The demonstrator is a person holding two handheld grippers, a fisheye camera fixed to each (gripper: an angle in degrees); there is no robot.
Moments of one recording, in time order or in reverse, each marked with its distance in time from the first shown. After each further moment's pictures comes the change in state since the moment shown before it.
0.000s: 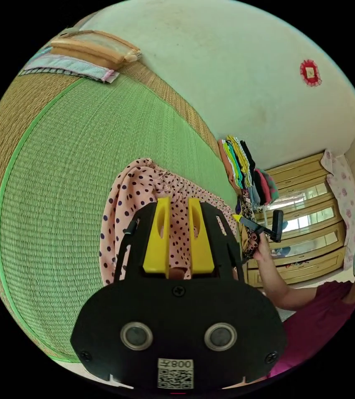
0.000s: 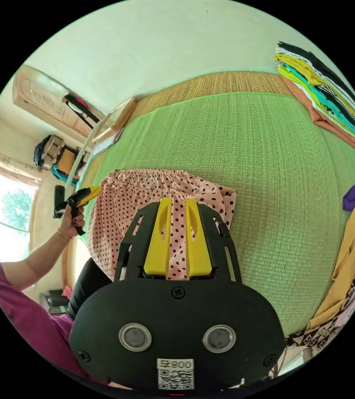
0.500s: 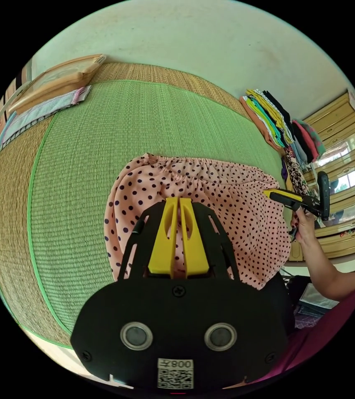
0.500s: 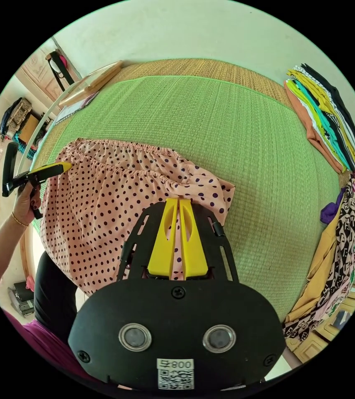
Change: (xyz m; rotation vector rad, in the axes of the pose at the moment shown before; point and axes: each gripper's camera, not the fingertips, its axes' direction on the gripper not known) left arm 0.028 -0.011 0.122 -0.152 -0.341 0.198; right arm -0.029 0.002 0.079 -0.060 0.252 -0.056
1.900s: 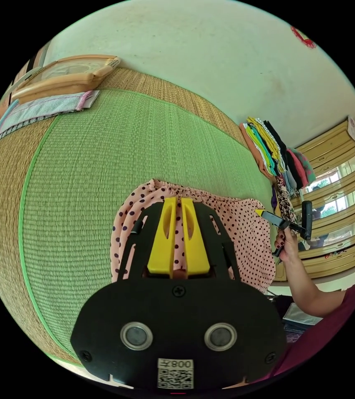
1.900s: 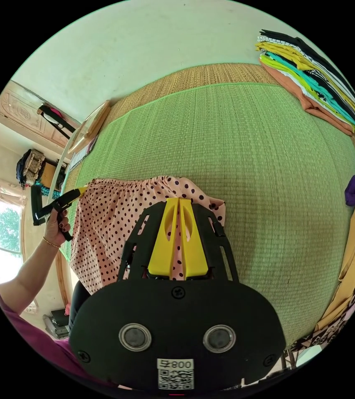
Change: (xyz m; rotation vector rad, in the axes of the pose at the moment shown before) left arm -0.021 -0.038 0.055 0.088 0.071 -0.095; right arm 0.111 -0.014 -0.003 0.095 -0.235 0.207
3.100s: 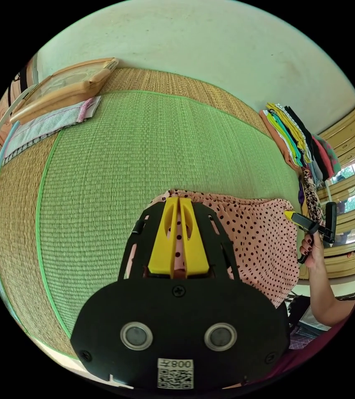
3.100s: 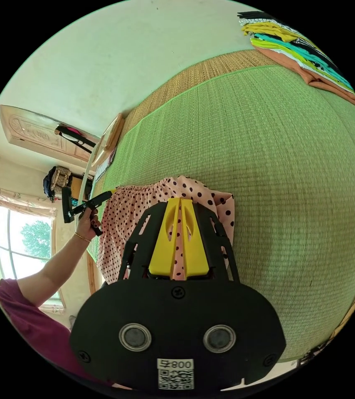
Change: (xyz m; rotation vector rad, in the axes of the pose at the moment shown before) left arm 0.022 0.028 -0.071 -0.048 -0.169 0.037; right arm 0.059 0.015 -0.064 0.009 -0.253 0.081
